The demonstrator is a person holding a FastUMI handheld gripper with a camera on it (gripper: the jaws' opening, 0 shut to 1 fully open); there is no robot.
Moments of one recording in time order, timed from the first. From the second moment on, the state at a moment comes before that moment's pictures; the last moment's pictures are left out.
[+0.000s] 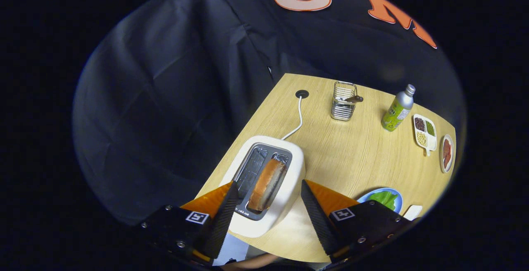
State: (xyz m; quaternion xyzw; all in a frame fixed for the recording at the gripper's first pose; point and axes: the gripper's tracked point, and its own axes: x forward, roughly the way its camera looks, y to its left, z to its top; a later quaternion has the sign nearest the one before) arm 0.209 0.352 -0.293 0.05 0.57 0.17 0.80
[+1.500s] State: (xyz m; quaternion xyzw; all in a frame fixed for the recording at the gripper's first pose) arm 0.203 0.307 -0.232 0.13 0.51 0.16 0.84
